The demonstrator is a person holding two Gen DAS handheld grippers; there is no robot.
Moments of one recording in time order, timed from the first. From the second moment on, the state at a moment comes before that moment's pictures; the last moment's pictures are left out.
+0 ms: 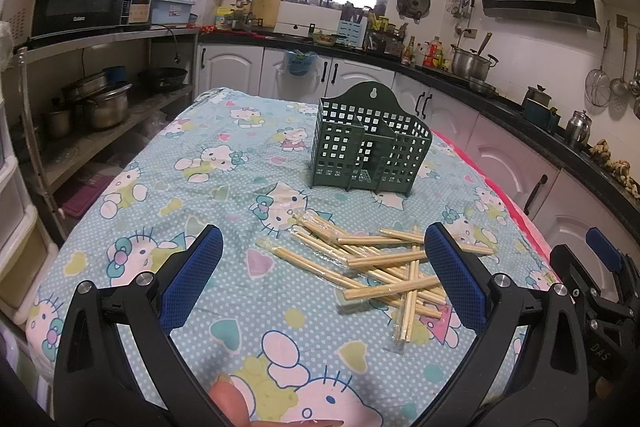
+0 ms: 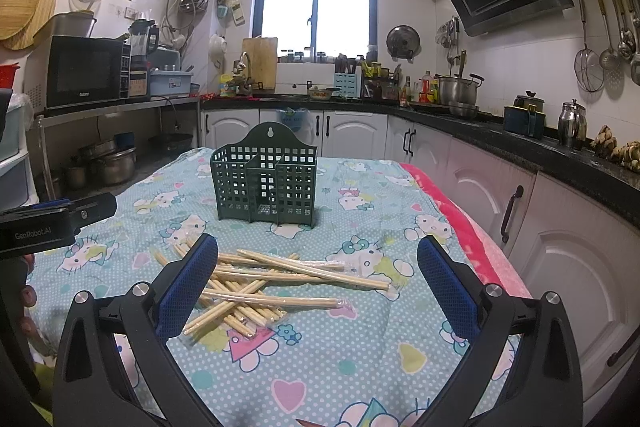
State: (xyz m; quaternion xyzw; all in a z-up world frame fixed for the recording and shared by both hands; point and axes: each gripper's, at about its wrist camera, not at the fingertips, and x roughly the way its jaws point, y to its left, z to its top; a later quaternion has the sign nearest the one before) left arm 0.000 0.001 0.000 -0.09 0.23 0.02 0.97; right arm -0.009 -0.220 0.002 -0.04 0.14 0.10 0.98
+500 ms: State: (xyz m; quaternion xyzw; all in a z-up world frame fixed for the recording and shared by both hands) left arm 0.000 0.001 0.000 -0.09 0.23 0.02 0.97; right arm -0.010 -0.220 0.002 -0.04 0.14 0.10 0.98
